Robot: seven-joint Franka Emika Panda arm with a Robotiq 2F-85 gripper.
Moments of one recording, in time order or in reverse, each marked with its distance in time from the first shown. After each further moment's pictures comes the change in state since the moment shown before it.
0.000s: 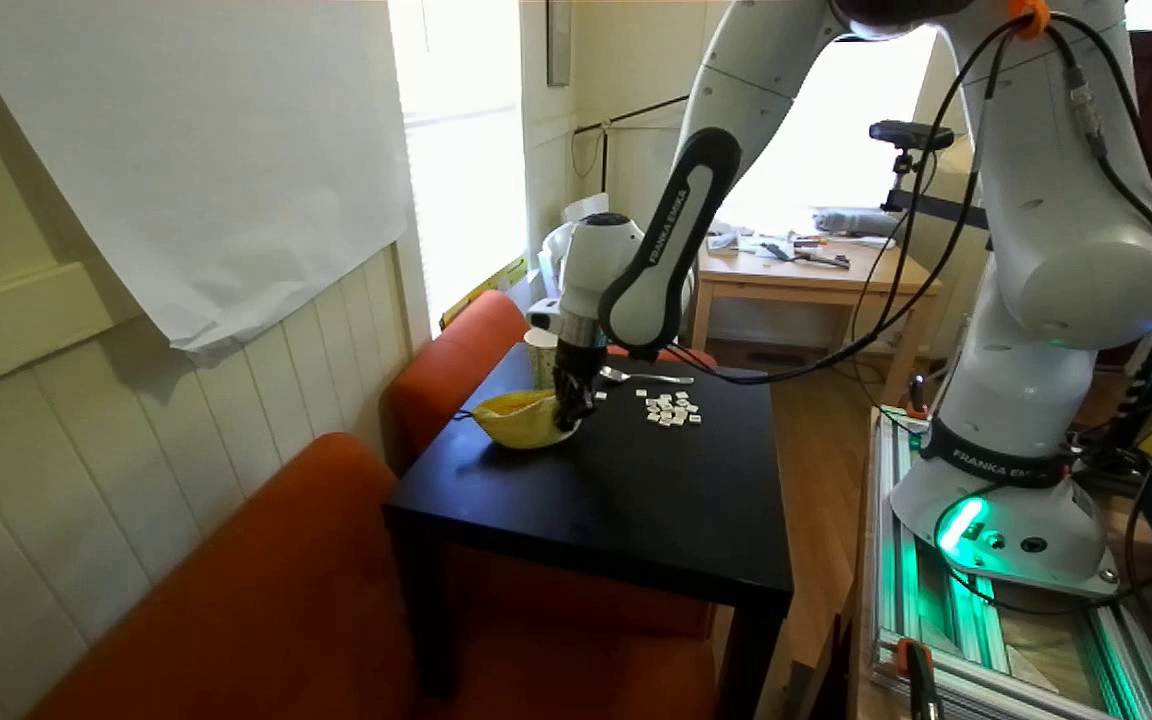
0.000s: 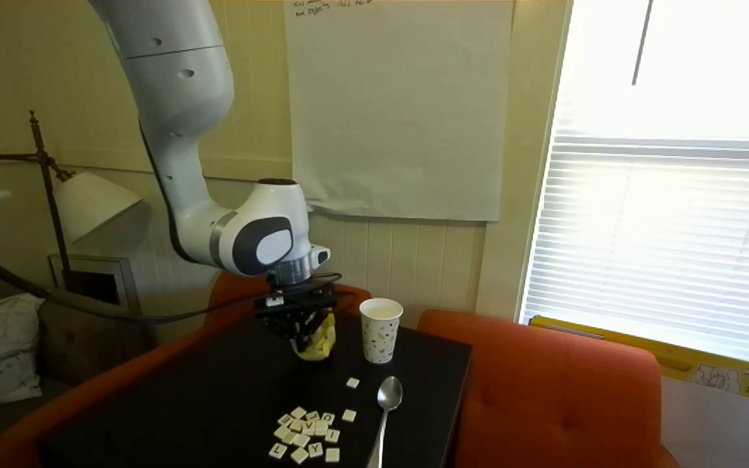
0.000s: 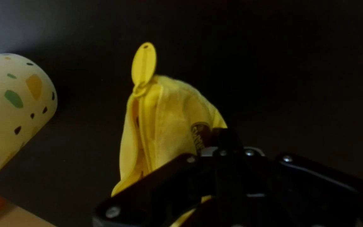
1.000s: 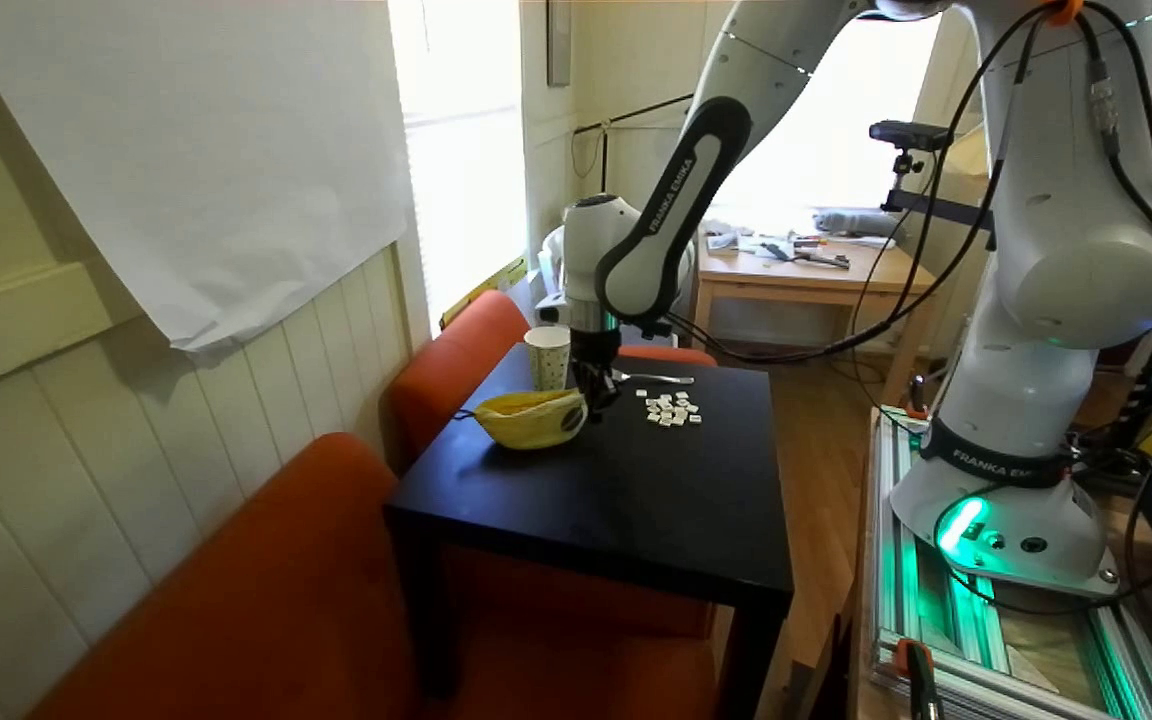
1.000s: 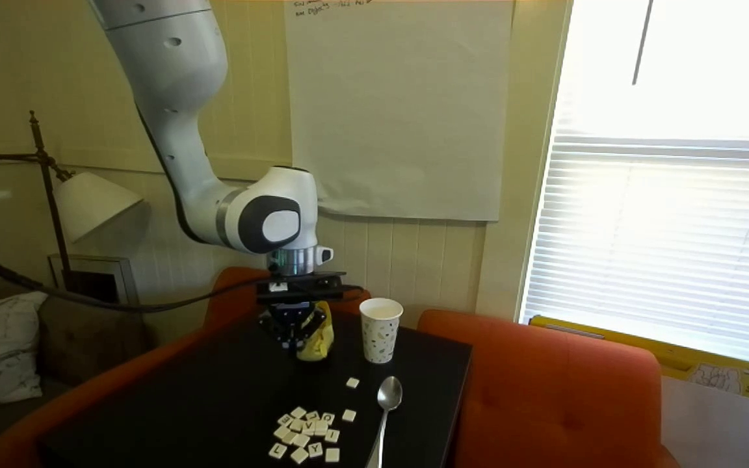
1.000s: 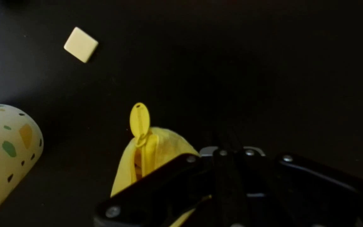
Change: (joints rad) arm -0.025 -0.083 0.002 0.003 0.020 -0.275 -0.081
